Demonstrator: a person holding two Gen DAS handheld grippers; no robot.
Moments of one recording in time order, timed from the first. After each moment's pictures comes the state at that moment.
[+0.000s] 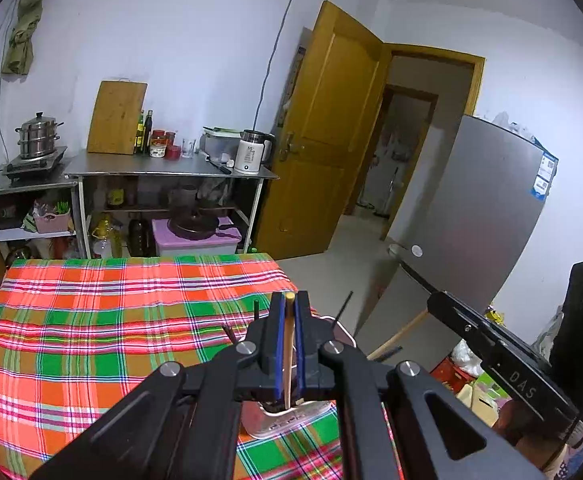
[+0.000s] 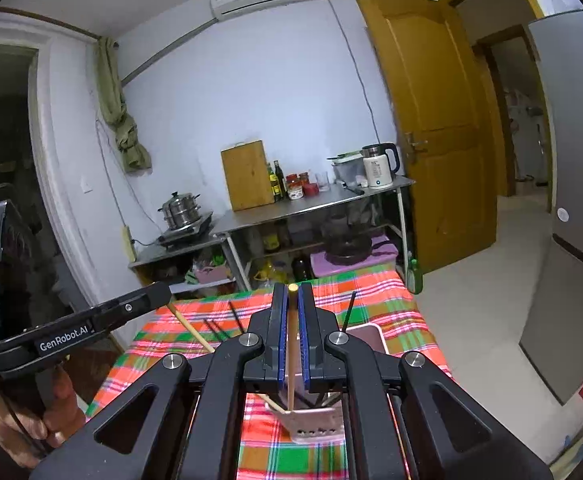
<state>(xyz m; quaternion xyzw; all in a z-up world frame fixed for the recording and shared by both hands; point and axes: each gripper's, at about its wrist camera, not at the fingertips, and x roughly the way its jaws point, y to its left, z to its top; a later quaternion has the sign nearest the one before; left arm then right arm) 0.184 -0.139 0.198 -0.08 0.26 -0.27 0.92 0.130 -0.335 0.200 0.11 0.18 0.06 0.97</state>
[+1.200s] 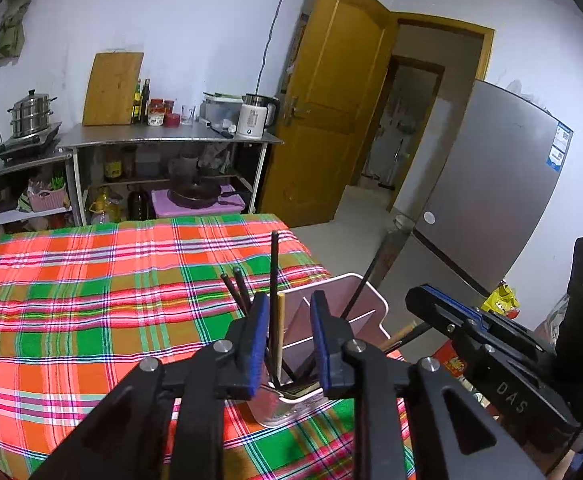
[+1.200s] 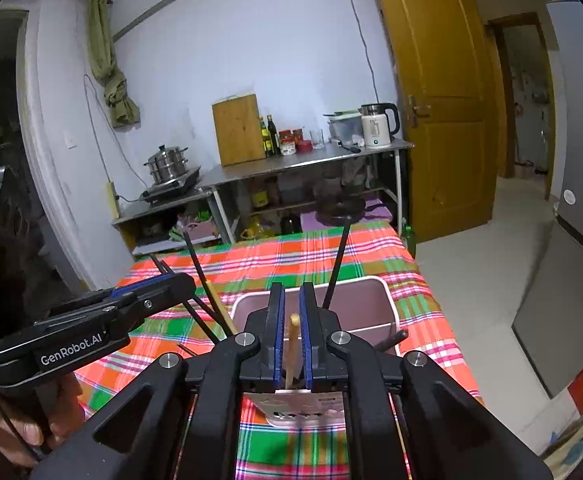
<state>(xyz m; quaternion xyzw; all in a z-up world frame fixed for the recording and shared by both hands) 0.200 -0.159 0.145 -0.06 0.30 -0.27 0.91 0.156 -0.327 0.147 0.08 0.25 0.06 0.96</state>
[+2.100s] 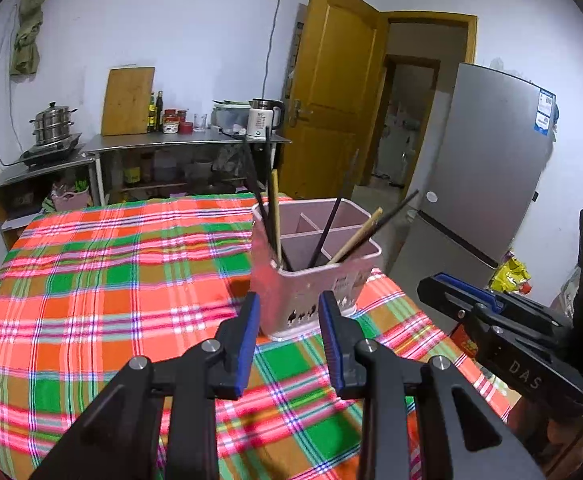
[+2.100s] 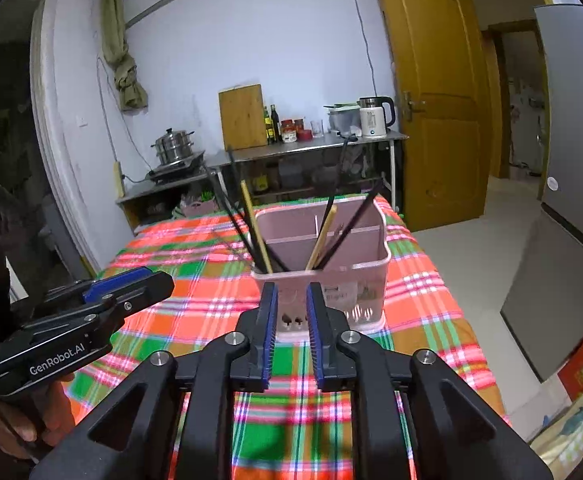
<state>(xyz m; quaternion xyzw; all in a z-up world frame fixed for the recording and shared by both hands) 0.090 -0.134 0.094 -0.03 0.28 -0.24 0.93 0.061 -0.304 0.103 0.06 0.26 0.05 0.96</state>
